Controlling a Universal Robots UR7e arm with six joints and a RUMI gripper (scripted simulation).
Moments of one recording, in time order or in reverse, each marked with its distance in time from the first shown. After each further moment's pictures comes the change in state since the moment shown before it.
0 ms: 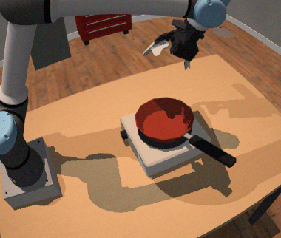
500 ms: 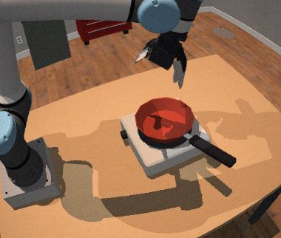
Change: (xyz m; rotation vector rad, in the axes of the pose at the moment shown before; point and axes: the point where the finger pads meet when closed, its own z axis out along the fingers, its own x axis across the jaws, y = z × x) arm -0.035 0.079 -0.006 0.010 0.191 0.540
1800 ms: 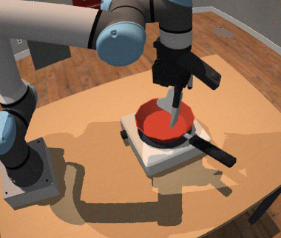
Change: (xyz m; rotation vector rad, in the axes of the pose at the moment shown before) arm 0.114 0.085 -0.020 0.277 0.233 1.482
